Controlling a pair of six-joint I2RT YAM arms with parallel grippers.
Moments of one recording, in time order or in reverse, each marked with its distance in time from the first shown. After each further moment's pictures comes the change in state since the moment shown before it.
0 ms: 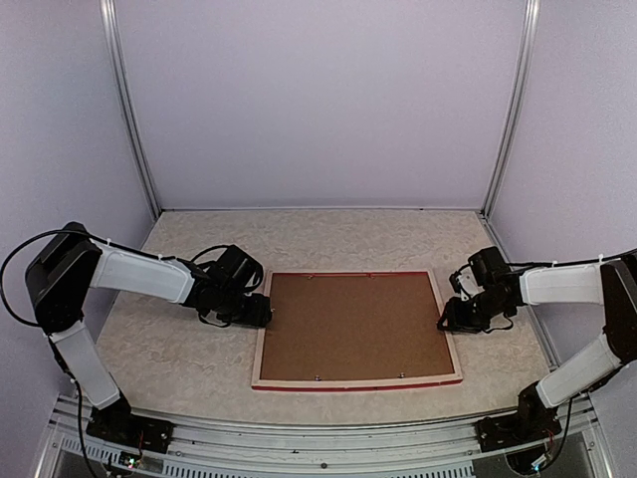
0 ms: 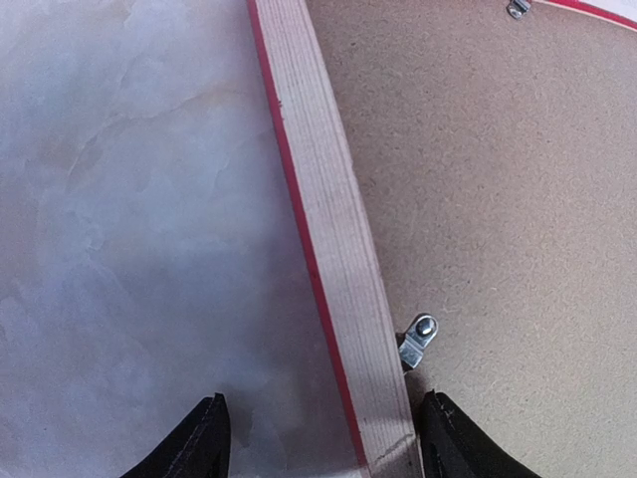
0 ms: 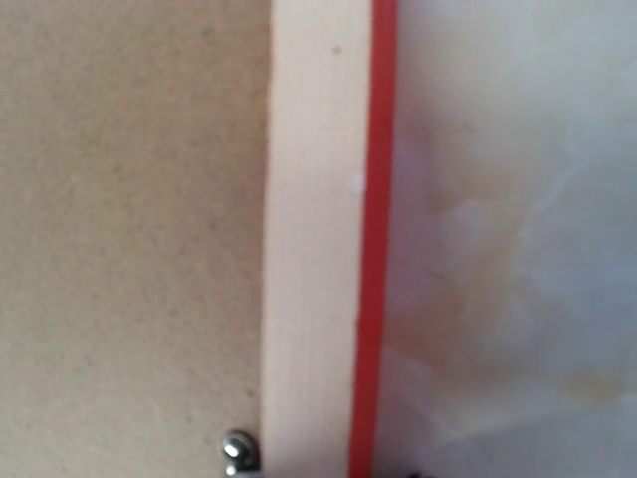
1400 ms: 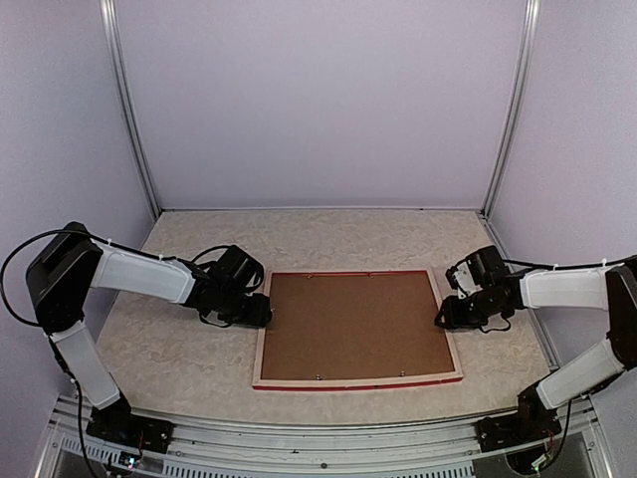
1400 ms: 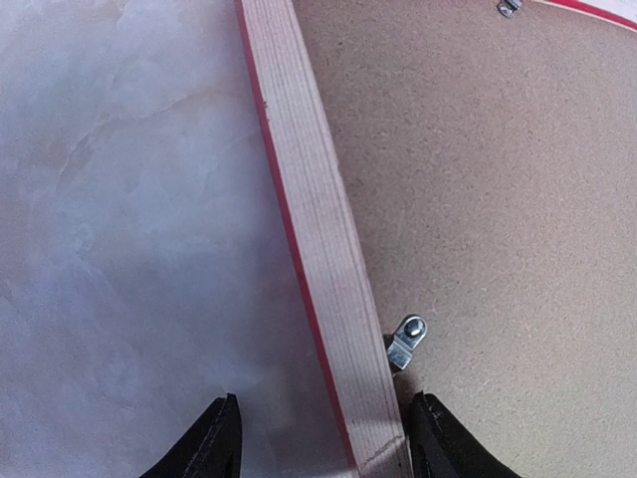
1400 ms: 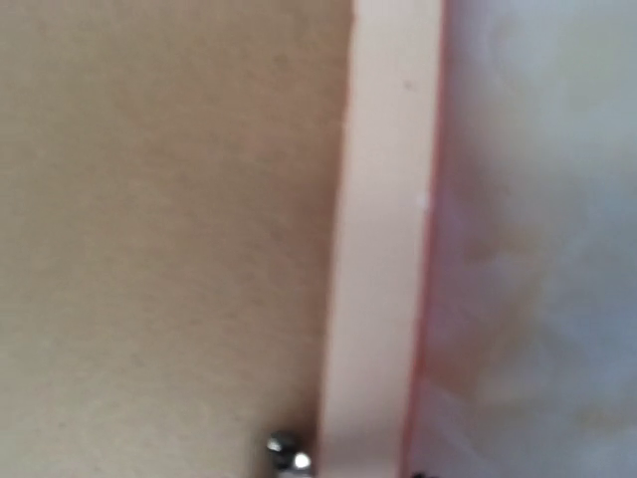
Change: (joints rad) left arm 0.000 0.004 0.001 0.008 0.006 0.000; right arm 0.053 -0.035 -0.011 0.047 0.053 -0.023
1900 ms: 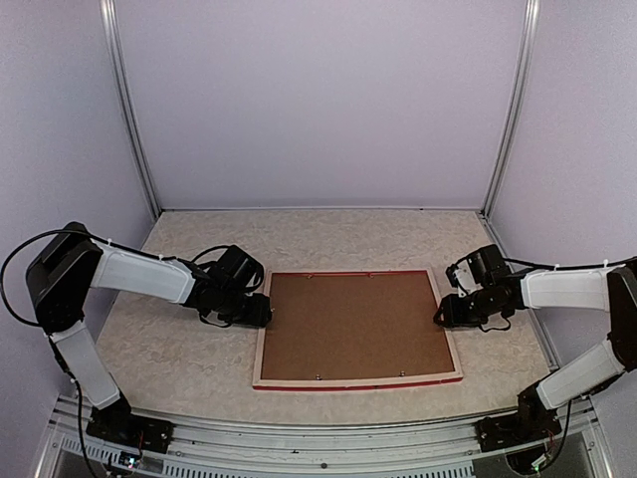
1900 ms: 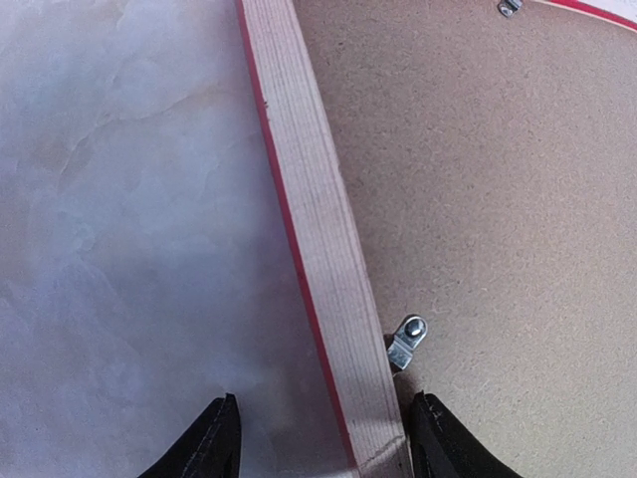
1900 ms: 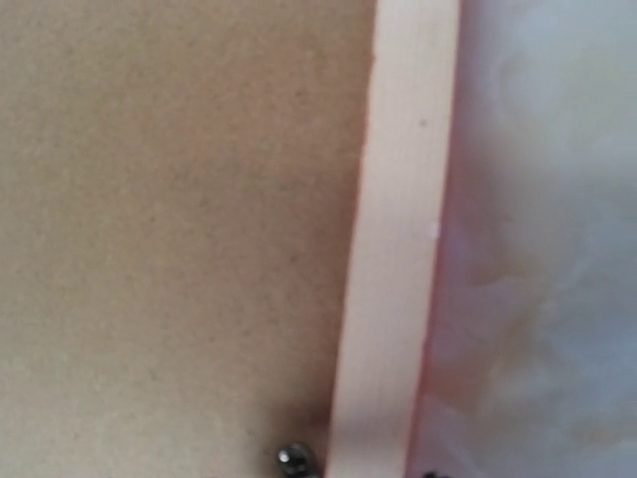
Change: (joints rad) left arm 0.000 0.000 0.000 0.000 0.000 0.000; right arm 0.000 -0.010 0.000 0.018 -0.005 -0.009
